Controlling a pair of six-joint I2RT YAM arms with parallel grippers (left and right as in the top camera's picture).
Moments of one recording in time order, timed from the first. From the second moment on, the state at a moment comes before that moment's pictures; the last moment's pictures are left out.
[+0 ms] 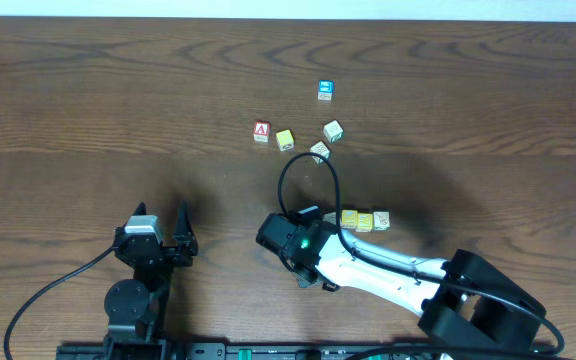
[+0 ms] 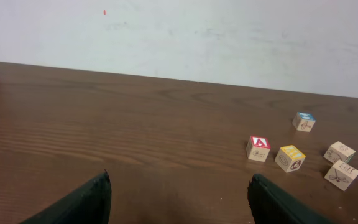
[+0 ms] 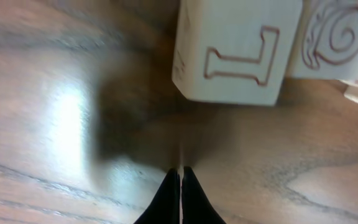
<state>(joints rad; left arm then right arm) -0.06 0.01 0.02 -0.12 -0.03 -0.12 1.01 1.77 0.99 -0.78 0.21 0.68</state>
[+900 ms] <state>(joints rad) -0.06 0.01 0.02 -0.12 -0.03 -0.12 0.97 1.77 0.99 -0.71 0.26 0.69</state>
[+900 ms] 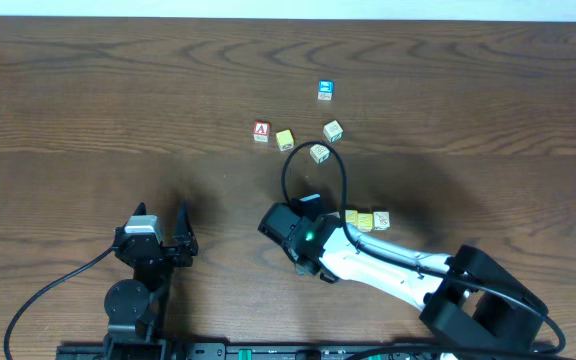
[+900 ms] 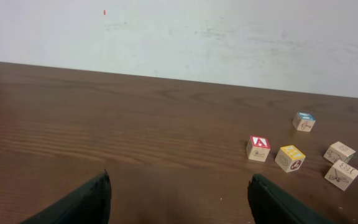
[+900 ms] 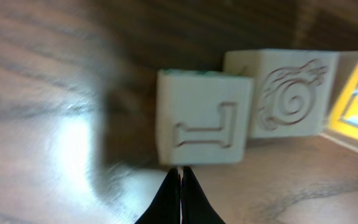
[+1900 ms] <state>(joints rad) -0.06 0.01 0.02 -0.12 -0.03 -0.13 0.91 1.77 0.99 -0.64 0.27 0.66</state>
